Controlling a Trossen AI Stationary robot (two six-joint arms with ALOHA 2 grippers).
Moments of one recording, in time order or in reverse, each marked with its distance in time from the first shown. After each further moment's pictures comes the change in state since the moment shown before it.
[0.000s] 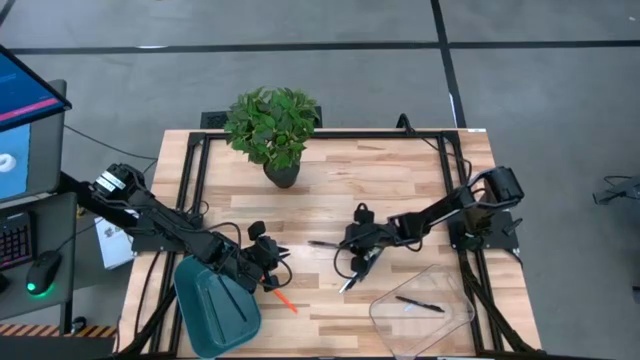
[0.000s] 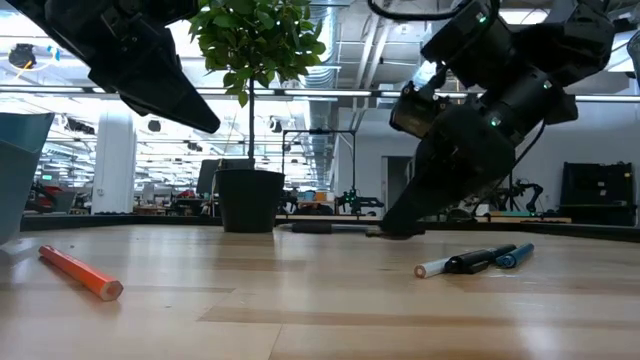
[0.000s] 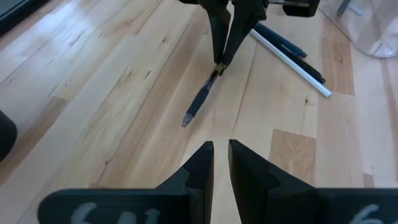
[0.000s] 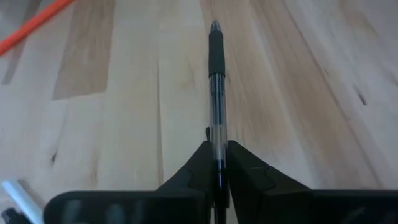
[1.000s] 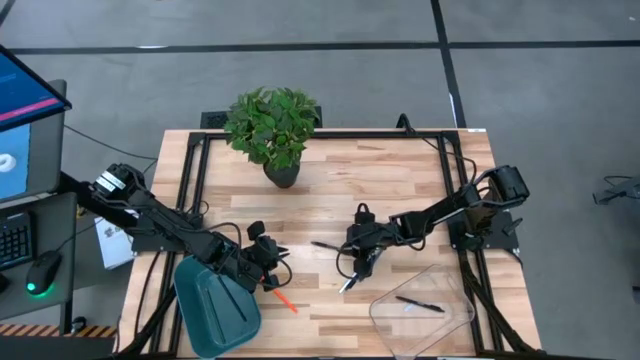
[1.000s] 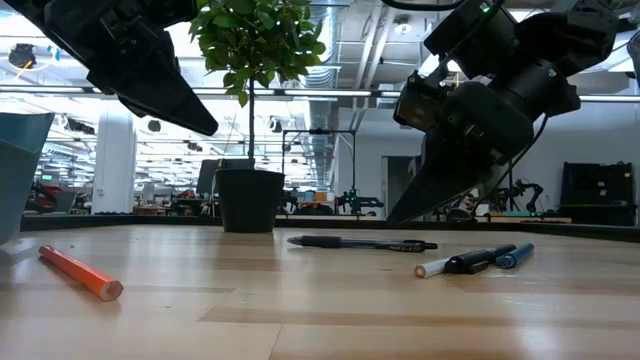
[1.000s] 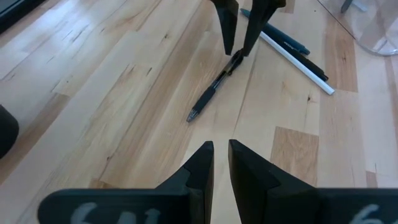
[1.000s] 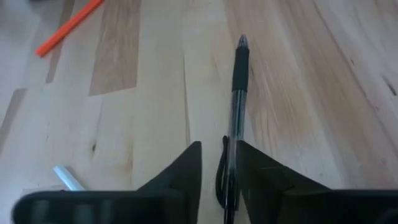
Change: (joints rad) left arm 0.000 0.000 0.000 -0.015 0.001 -0.014; right arm 0.003 -0.039 0.001 -0.045 -0.081 0.044
